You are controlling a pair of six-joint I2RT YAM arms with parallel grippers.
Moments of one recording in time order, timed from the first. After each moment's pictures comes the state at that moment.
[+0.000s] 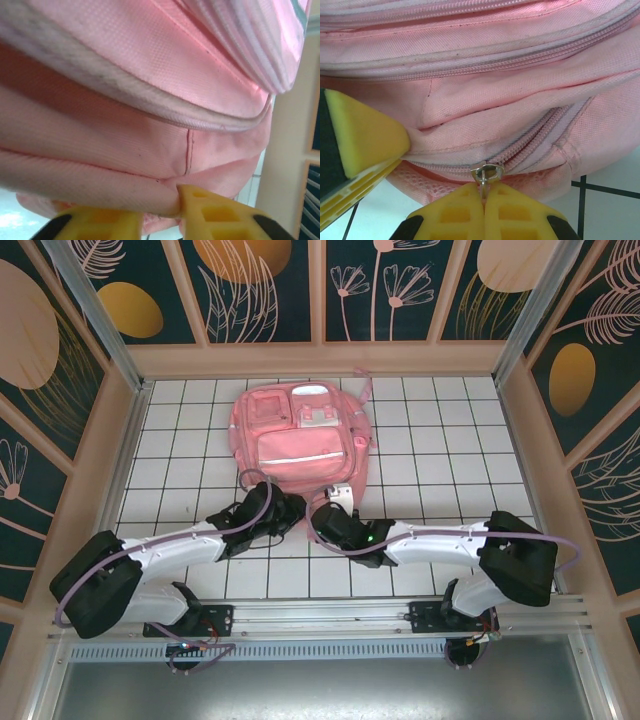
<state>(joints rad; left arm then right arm) -0.81 1.31 0.54 0.13 0.02 -1.36 1.18 1.45 0.73 -0.12 0.50 0.83</state>
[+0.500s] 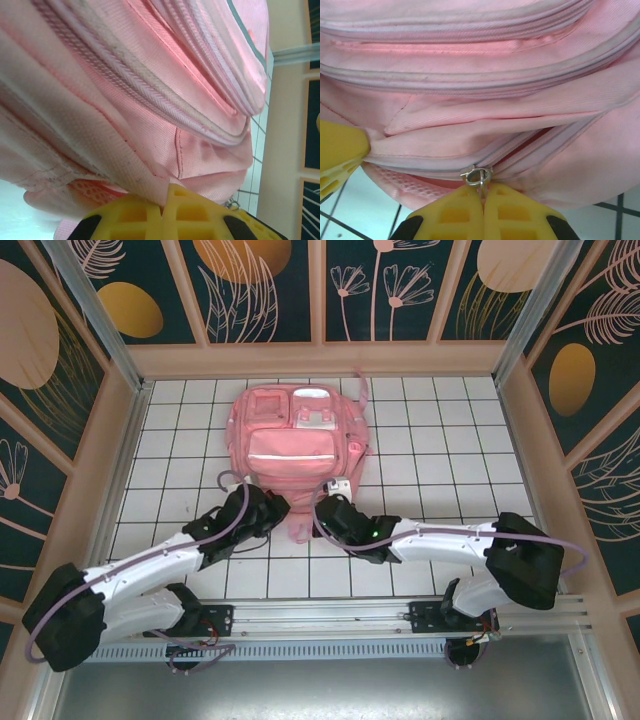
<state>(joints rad) -0.75 1.06 0.48 -0.03 -0.06 -1.31 1.12 1.42 0.73 -0.03 0.38 0.78</state>
